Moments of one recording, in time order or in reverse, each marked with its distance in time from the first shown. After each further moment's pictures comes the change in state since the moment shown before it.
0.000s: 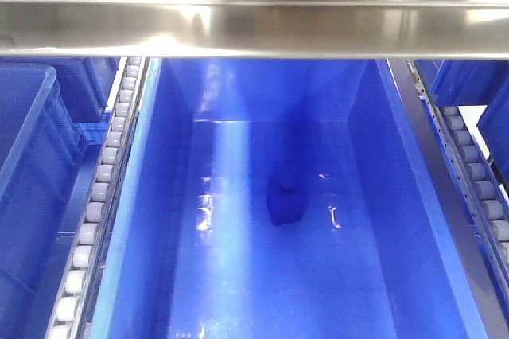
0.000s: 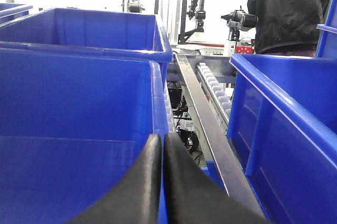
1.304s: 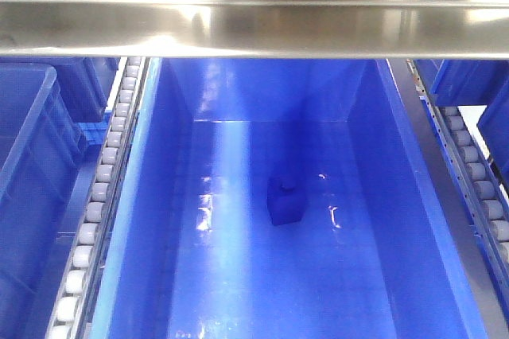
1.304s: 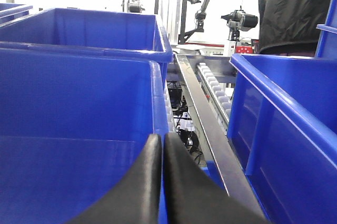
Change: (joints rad) arm -0.586 0.000 0.280 -0.011 -0.301 -0.036
